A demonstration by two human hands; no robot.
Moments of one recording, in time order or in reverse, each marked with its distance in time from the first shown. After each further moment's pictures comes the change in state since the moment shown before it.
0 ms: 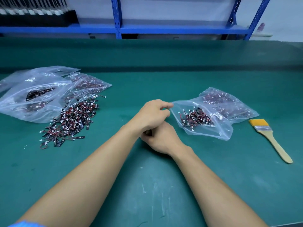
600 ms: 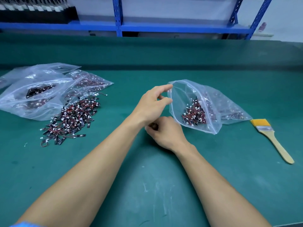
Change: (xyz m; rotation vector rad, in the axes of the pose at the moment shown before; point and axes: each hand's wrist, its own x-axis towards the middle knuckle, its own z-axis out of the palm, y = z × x) left_hand -0.003 0.004 -0.013 -0.289 0.156 0.132; right_hand 0.007 0.015 0.001 -0.022 0.122 0.049
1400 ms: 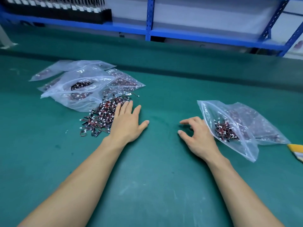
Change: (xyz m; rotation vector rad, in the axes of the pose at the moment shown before) left_hand -0.063 -0.120 -0.107 1.031 0.177 -0.198; right_hand 0.014 0.027 0.016 0.070 0.093 -0.085
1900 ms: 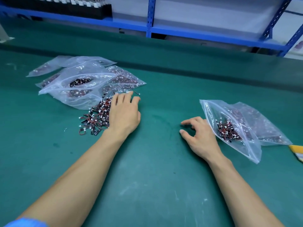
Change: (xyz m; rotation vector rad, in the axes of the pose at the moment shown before) left_hand 0.016 -0.004 -0.013 0.130 0.244 0.005; right_hand 0.000 0.002 0.001 0.000 0.013 -0.009
